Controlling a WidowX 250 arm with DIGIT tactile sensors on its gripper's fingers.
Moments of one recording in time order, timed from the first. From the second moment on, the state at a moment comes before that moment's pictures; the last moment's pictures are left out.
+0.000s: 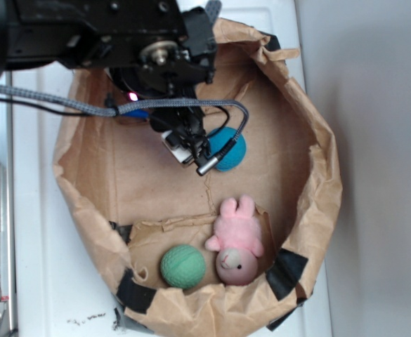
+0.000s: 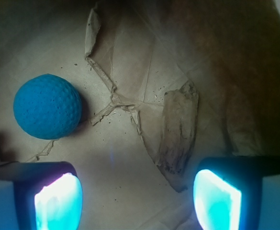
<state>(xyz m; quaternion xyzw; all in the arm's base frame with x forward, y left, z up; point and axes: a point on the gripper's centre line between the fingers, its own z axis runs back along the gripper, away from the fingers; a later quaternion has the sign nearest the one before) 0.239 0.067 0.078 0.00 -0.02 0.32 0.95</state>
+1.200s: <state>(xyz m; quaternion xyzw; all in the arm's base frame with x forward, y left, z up) 0.251 0.081 0.030 0.00 -0.01 0.31 0.95</state>
